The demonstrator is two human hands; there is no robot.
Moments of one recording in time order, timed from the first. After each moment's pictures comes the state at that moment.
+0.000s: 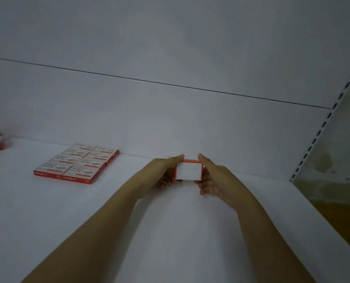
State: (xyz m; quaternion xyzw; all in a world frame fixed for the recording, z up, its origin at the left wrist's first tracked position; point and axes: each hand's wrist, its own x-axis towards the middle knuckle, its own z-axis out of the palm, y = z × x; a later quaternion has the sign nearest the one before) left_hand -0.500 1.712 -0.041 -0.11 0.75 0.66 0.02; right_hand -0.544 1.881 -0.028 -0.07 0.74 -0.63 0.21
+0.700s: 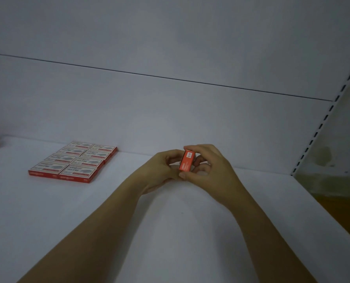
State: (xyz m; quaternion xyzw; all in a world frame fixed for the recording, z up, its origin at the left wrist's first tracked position) left_hand -0.503 1.709 -0.049 0.10 0.69 0.72 0.01; right_hand -0.513 1.872 -0.028 -0.35 0.79 -0.50 -0.07
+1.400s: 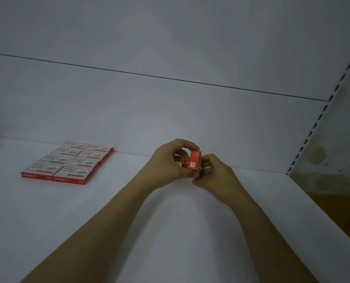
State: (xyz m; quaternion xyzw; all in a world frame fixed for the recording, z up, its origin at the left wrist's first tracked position) left_hand -0.492 1.731 -0.025 0.12 0.82 0.53 -0.18; right_hand -0.534 1.889 -0.042 -0.20 0.86 -0.47 0.01
